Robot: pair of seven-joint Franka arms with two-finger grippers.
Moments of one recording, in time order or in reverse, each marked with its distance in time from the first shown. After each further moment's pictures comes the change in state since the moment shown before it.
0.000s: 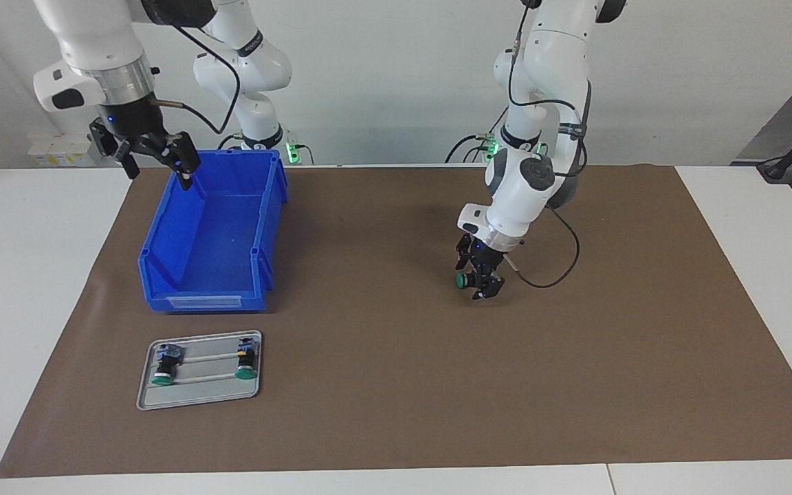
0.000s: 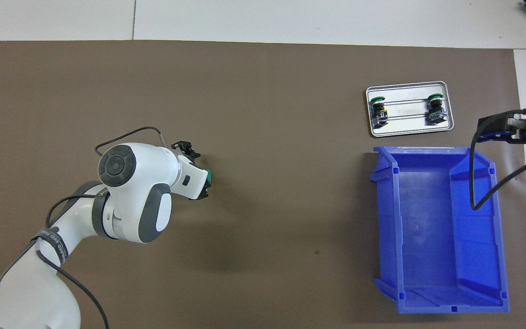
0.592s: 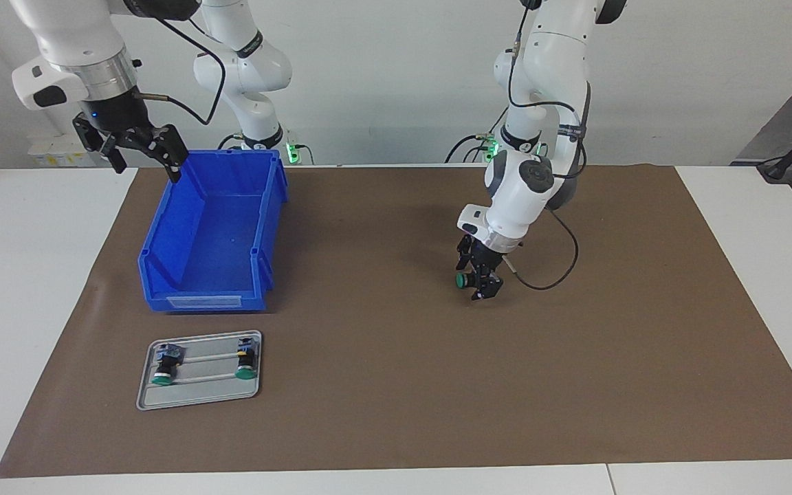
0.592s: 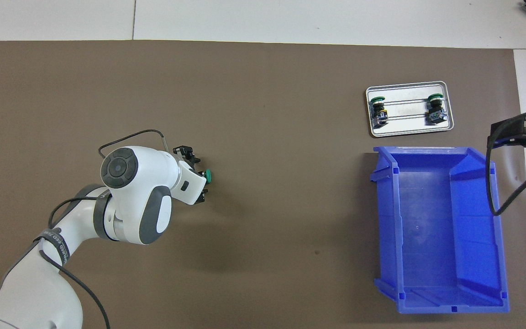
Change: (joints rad) left arm 0.000 0.001 0.006 -0.027 0.000 0.000 0.095; right arm -0.023 0.034 0.004 0.014 0.022 -0.041 -0.072
